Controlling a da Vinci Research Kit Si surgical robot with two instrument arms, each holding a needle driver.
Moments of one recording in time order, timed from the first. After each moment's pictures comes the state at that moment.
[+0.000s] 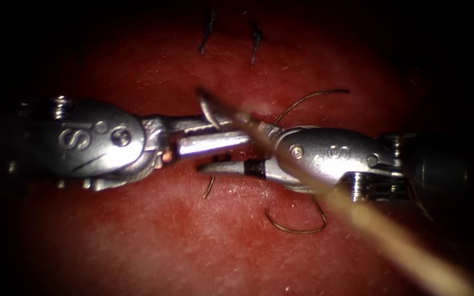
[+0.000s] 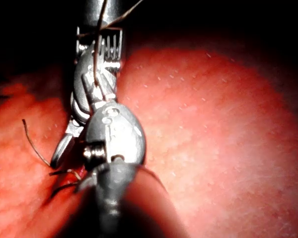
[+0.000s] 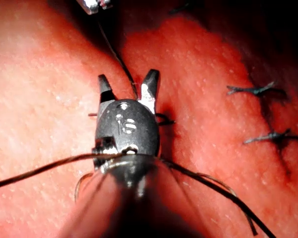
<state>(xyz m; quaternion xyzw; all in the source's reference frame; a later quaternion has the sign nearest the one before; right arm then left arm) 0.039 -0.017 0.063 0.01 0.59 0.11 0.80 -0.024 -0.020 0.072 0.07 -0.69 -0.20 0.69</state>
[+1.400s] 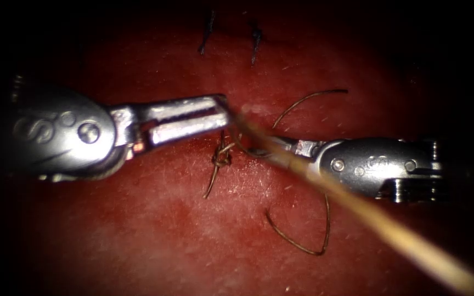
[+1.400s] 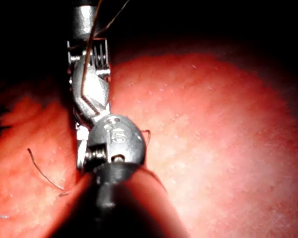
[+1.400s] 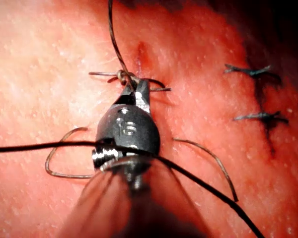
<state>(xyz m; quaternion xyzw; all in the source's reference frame) 0.033 -0.018 0.063 -0.04 0.56 0.10 0.82 -0.022 -0.019 0.069 0.00 -0.60 -0.20 0.77</state>
